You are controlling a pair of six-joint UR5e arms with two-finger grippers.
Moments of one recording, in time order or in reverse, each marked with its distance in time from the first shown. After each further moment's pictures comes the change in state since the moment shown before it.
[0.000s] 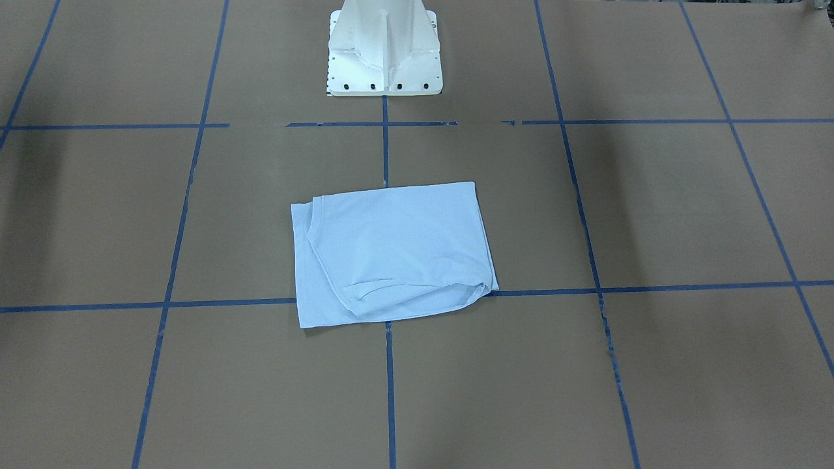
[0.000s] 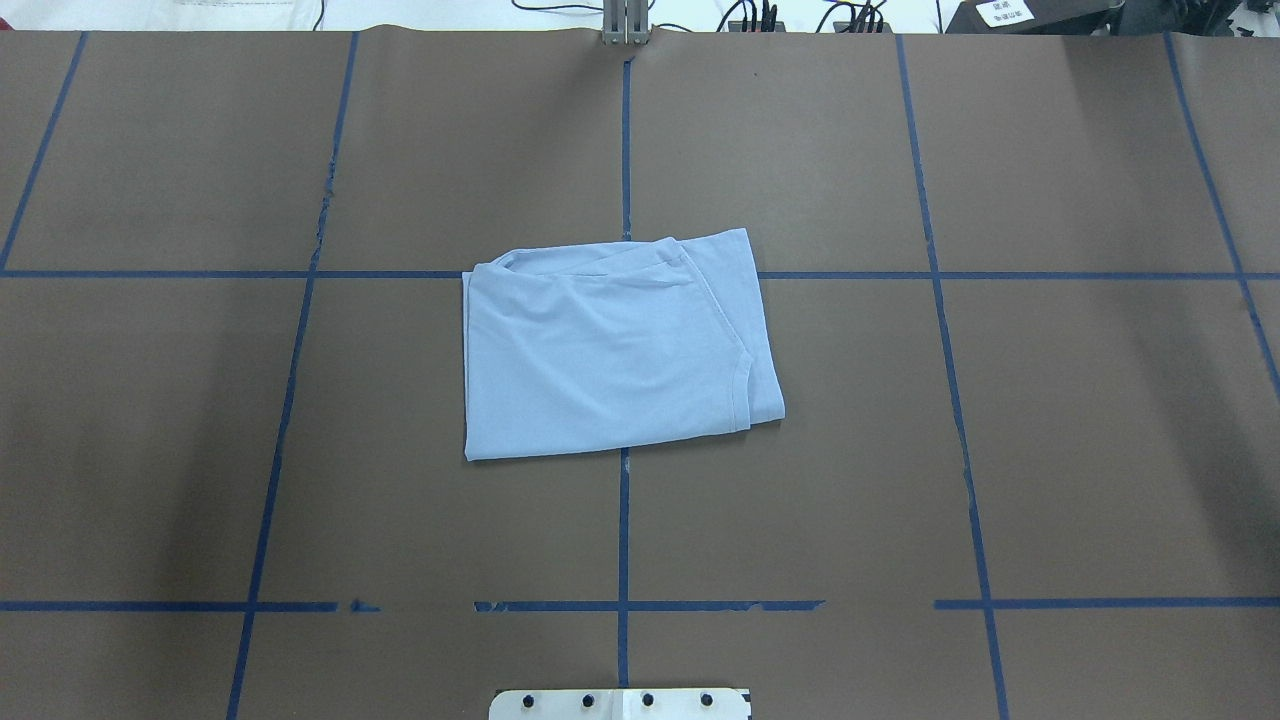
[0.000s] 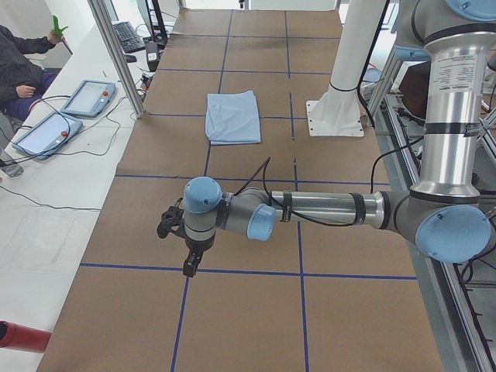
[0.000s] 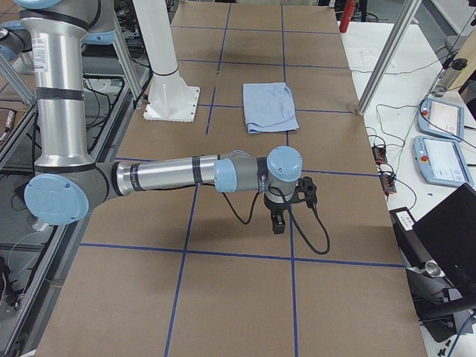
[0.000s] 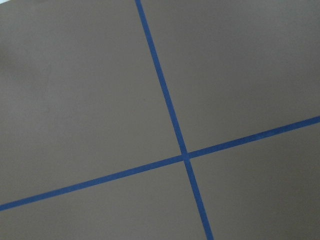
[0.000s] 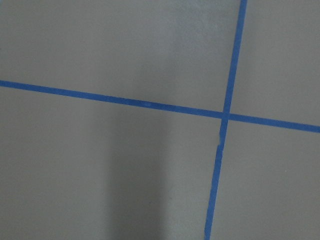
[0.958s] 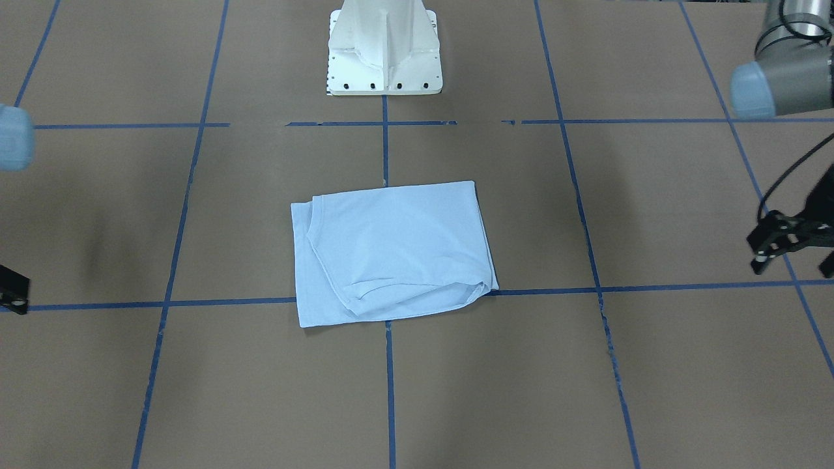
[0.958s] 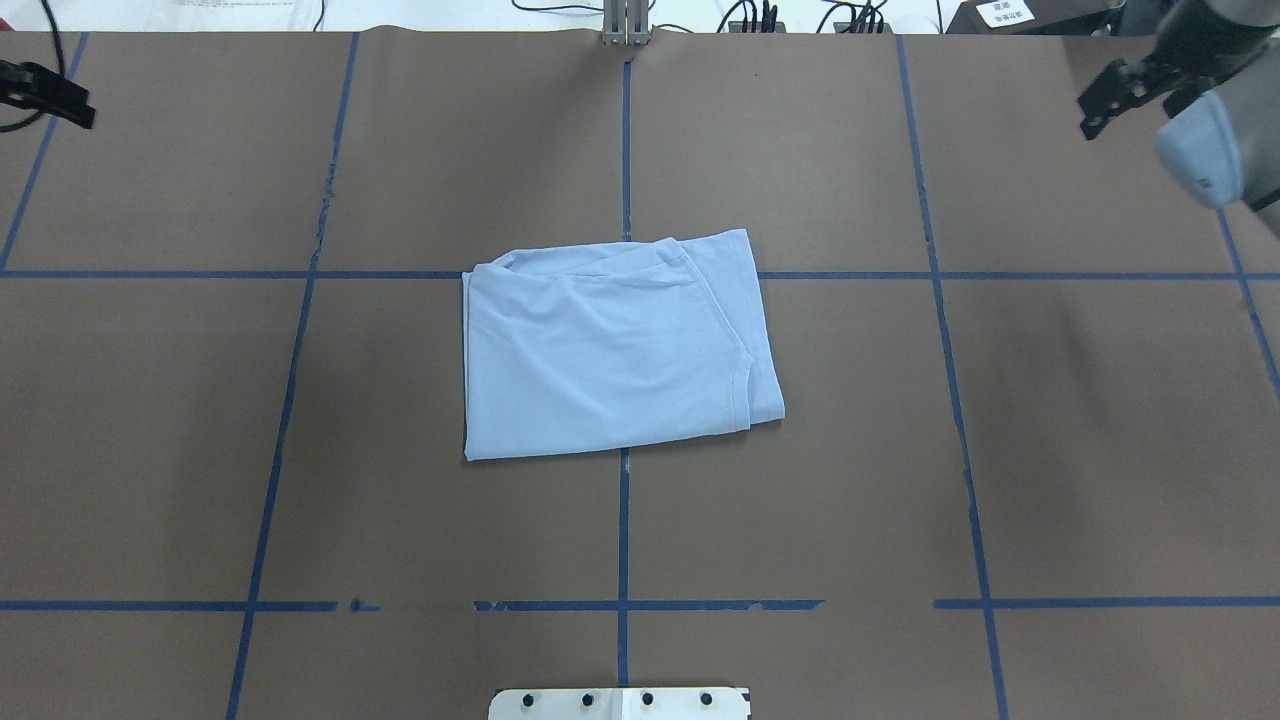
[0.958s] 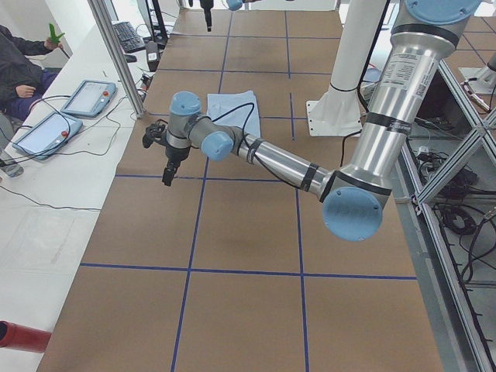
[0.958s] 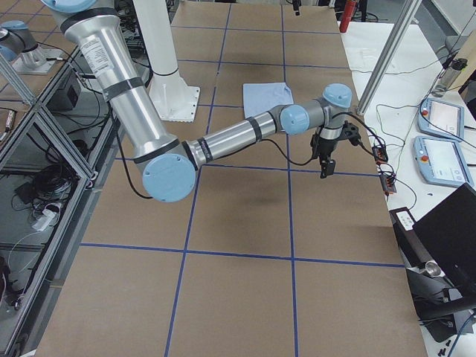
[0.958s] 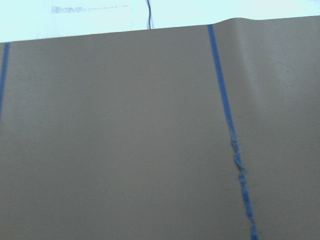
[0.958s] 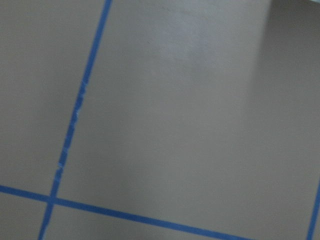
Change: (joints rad) left arm 0.233 -0.272 -0.070 0.012 0.139 -0.402; right arm -0.201 0.428 -0.187 -0.042 -0.147 0.178
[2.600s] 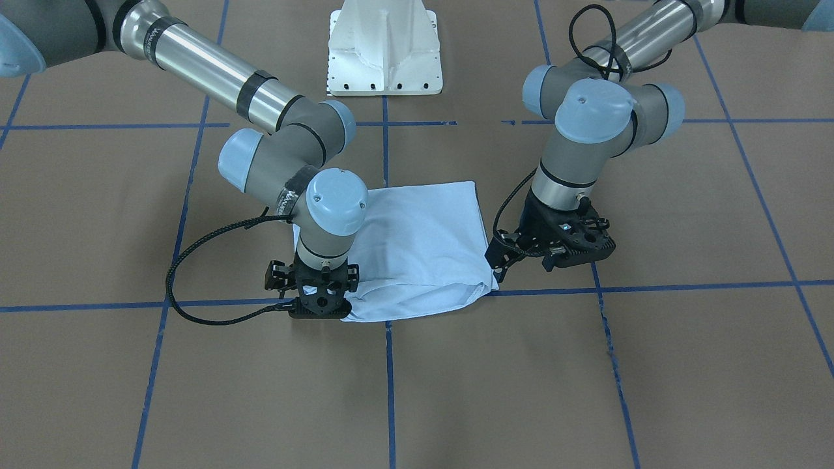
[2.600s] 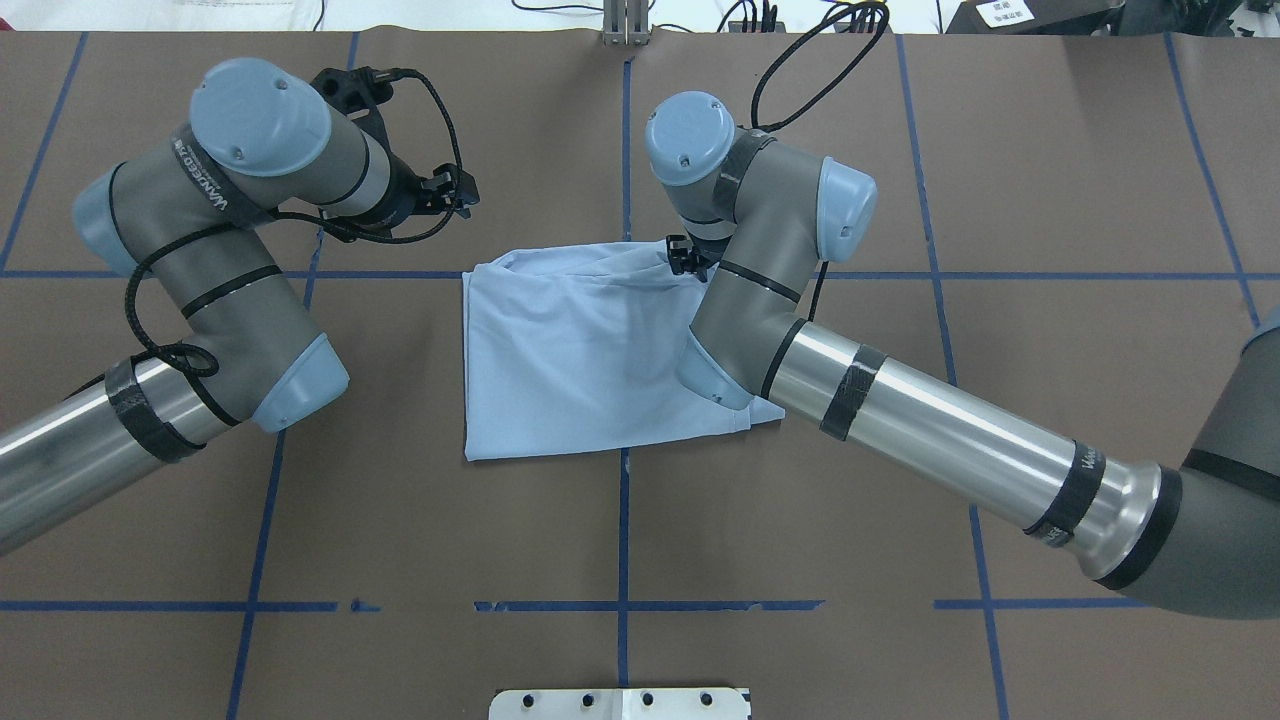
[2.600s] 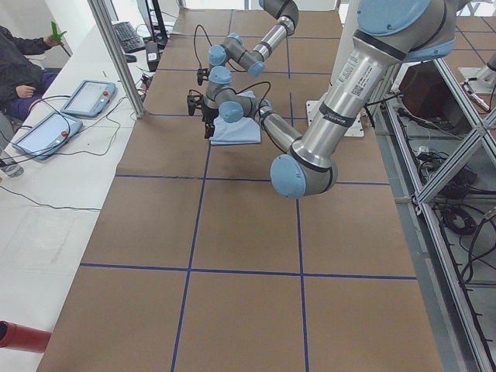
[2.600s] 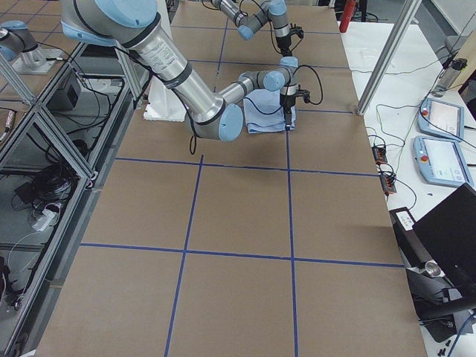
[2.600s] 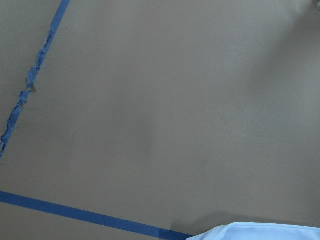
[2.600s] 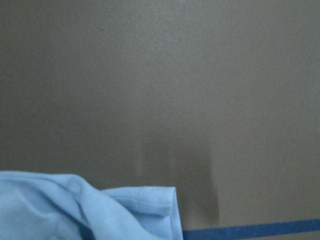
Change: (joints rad) left arm 0.544 -0.325 0.083 -0.096 0.275 -0.996; right arm -0.658 0.525 -0.411 0.036 -0.497 0.799
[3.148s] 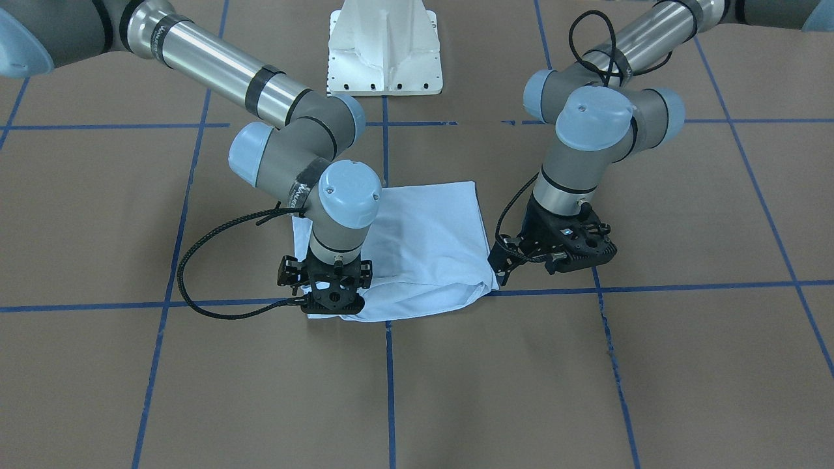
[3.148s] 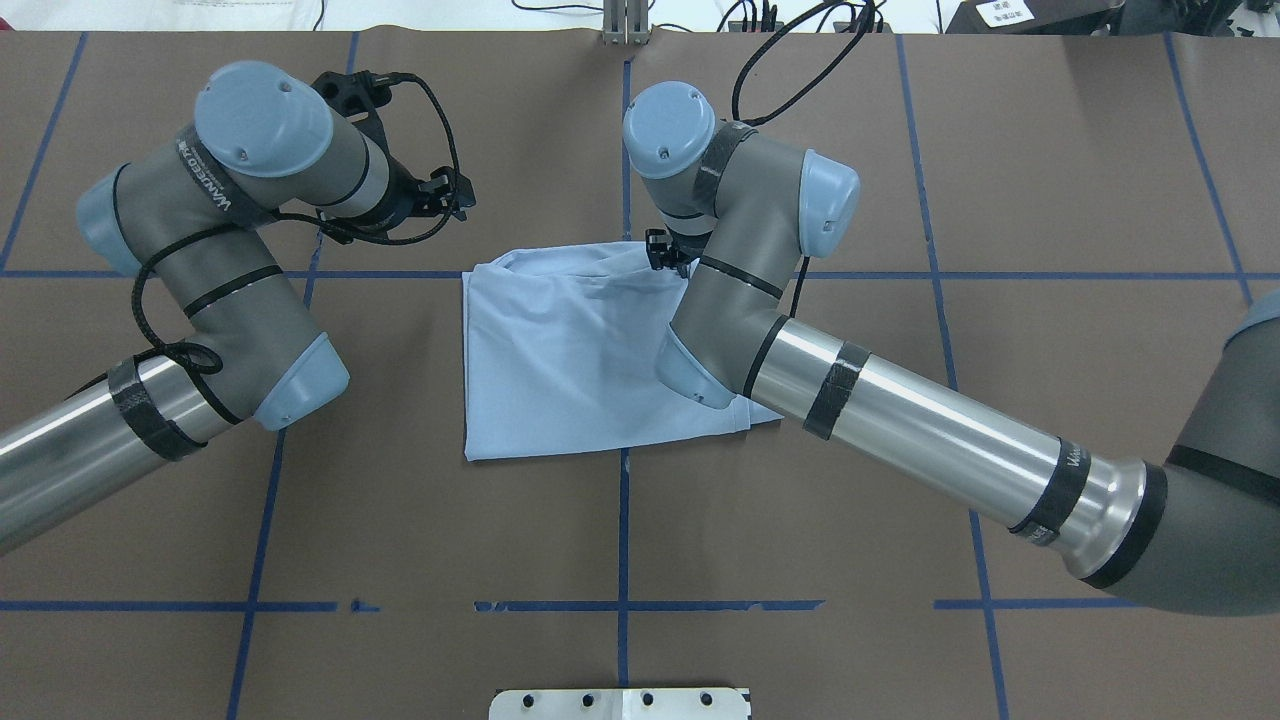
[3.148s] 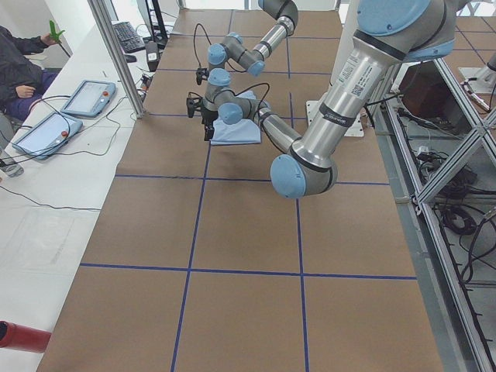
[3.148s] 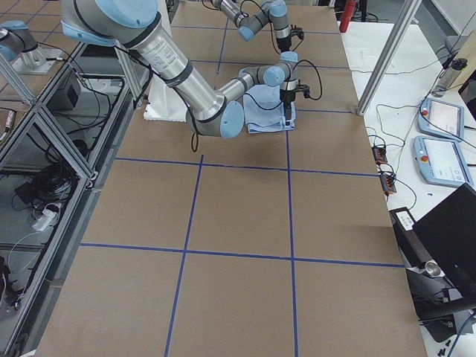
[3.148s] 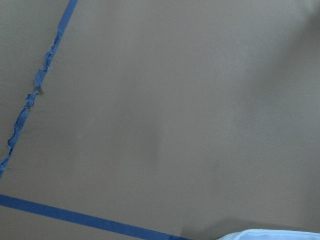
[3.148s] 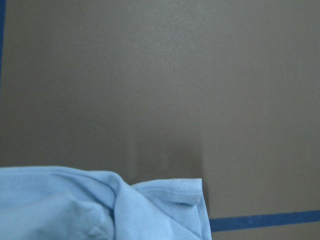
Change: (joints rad) left arm 0.000 -0.001 0.017 0.000 0.000 0.007; right arm -0.014 0.028 0.002 0.003 0.013 0.044
